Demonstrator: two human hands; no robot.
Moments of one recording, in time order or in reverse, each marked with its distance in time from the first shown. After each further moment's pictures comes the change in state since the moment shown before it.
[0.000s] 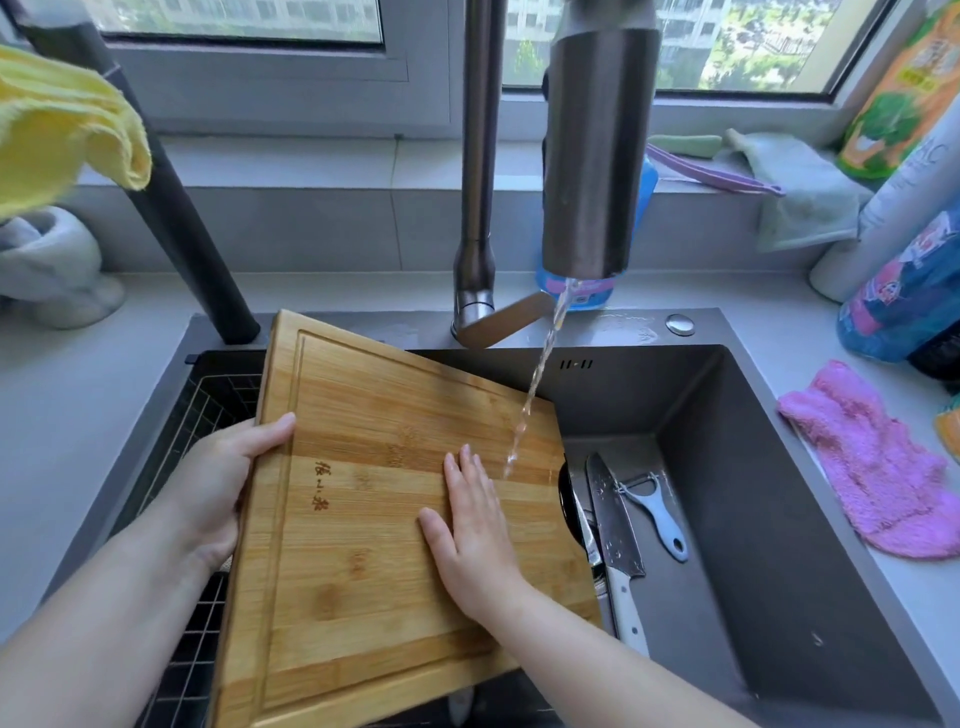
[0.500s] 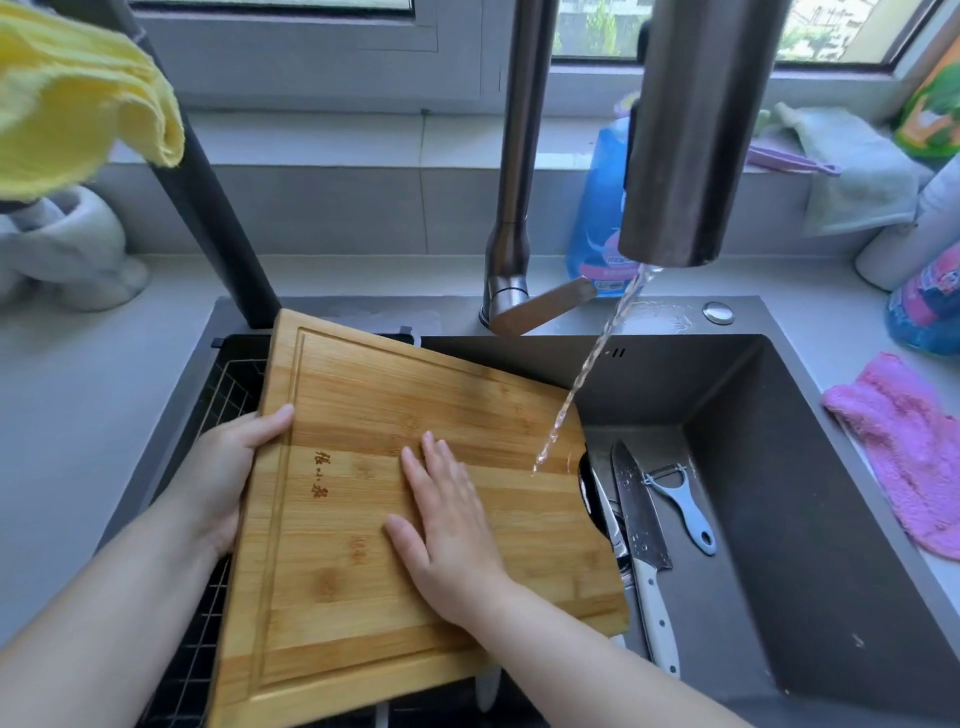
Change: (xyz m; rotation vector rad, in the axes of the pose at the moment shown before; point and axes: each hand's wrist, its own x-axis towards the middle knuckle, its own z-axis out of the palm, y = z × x) left_hand 0.027 -0.013 -0.034 0.007 0.029 -0.020; right_hand 0.011 -0.029 0.023 -0.087 -0.048 -0.173
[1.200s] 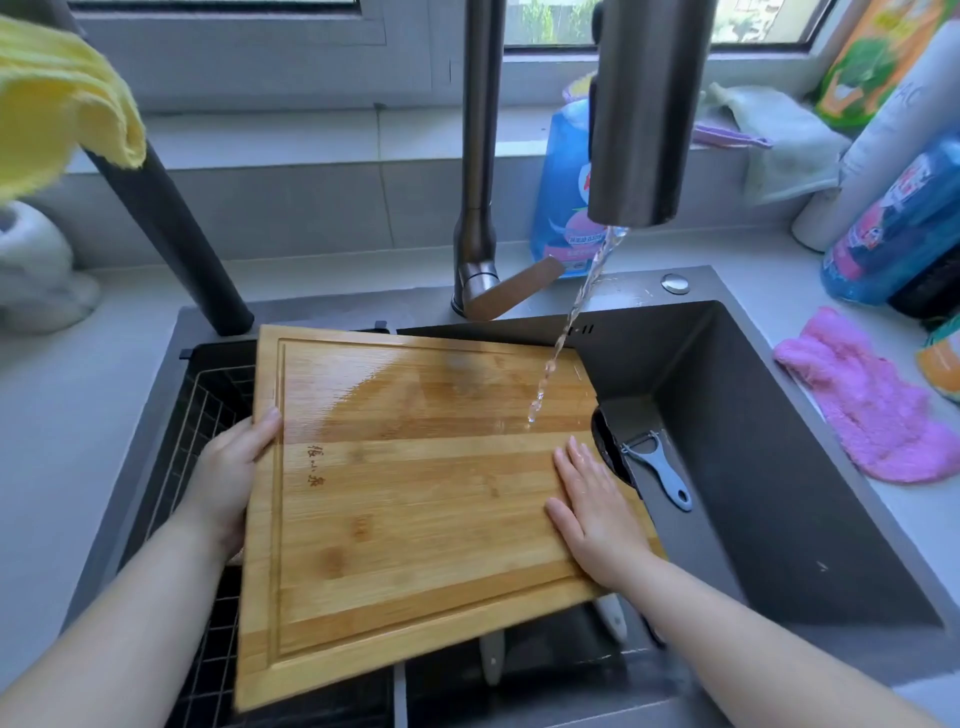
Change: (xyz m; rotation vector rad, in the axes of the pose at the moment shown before) left_hand 0.018 -0.020 -0.006 0.042 0.009 0.160; right_hand -0.058 0.097 -0.034 -0.316 0.074 0.329
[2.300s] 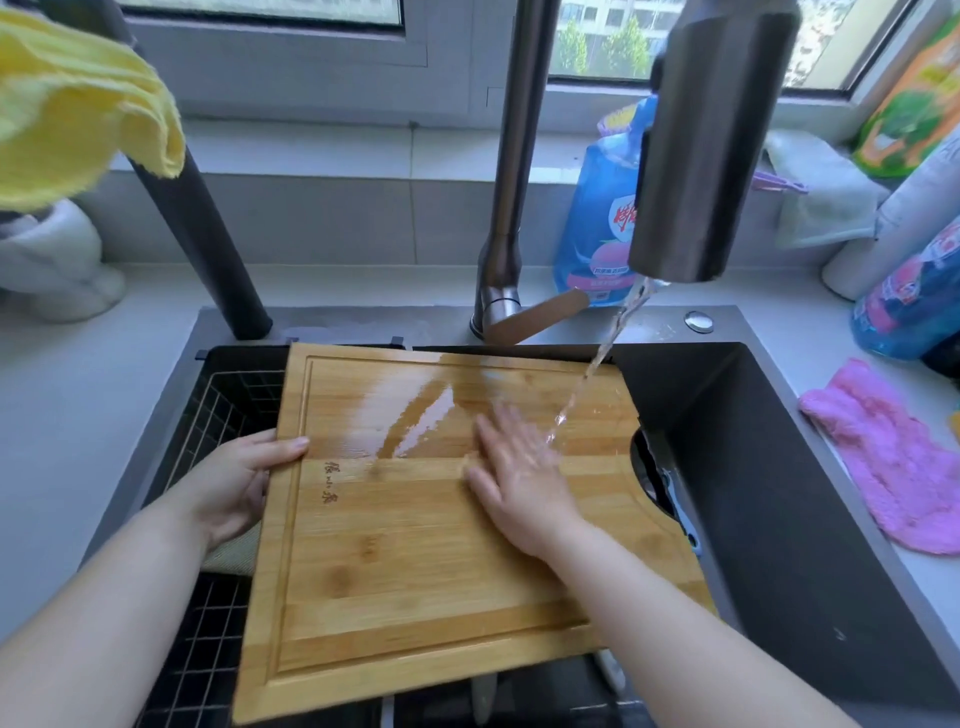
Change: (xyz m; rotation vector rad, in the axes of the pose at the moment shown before) left_hand 0.032 -0.003 -0.017 -0.063 -0.297 -0.173; right_hand 0.057 -0.068 -0.034 0.035 -0.005 -0.159
